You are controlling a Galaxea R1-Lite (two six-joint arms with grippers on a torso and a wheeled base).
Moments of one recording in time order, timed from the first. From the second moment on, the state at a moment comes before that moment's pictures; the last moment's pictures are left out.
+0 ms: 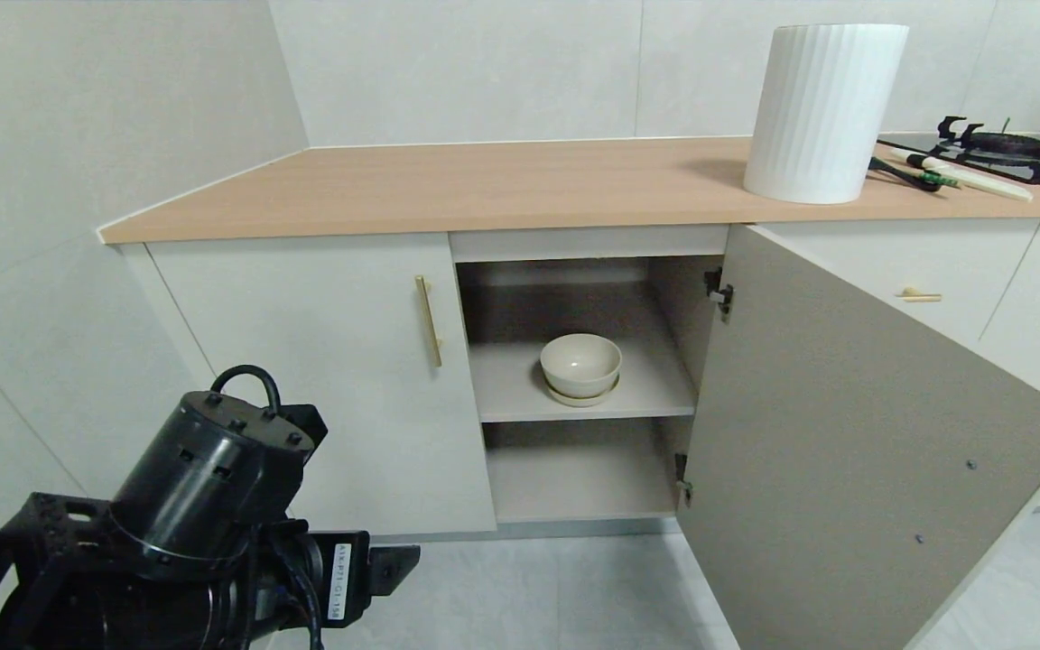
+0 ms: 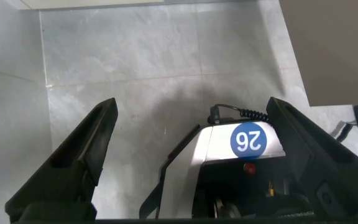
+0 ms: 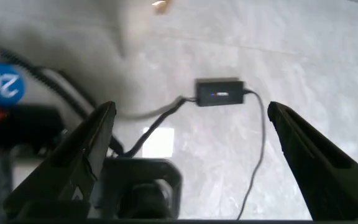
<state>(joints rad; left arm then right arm) -0.67 1.45 -0.71 0.15 0.33 -0.54 0.31 1.13 -1.01 0.87 -0.36 0.04</state>
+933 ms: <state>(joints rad) -0.67 1.45 -0.71 0.15 0.33 -0.54 -0.02 1.30 -1.00 0.56 -0.30 -0.02</state>
